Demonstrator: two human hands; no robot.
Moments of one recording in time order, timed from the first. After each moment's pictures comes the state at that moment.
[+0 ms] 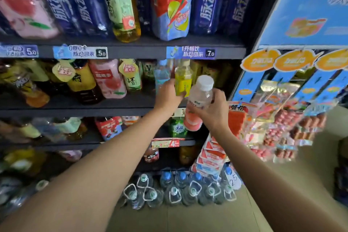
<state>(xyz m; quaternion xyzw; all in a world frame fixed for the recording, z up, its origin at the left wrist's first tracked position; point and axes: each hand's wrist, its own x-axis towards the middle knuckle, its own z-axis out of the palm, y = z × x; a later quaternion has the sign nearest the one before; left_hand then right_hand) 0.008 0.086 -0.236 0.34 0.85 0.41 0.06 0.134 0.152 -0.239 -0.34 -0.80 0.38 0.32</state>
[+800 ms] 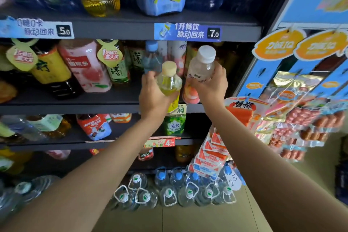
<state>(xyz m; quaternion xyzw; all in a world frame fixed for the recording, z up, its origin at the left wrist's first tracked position) 0.008 0.090 -0.269 0.22 0.84 0.50 -0.03 0.071 0.204 -0.256 -0.38 -0.75 0.40 0.37</state>
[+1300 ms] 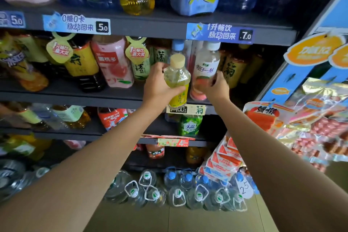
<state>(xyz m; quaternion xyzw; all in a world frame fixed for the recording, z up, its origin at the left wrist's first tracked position) -0.037 0.058 -0.265 0.28 0.83 0.49 0.00 0.032 0.205 -0.284 -0.39 -0.80 0.41 0.21</state>
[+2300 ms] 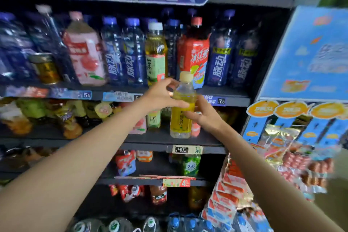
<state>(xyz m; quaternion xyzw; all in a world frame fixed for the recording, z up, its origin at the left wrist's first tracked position) -0.023 -0.010 -0.063 0.44 0.77 0.44 0.12 0.093 0.106 -0.106 -0.13 -0.83 0.51 0.19</state>
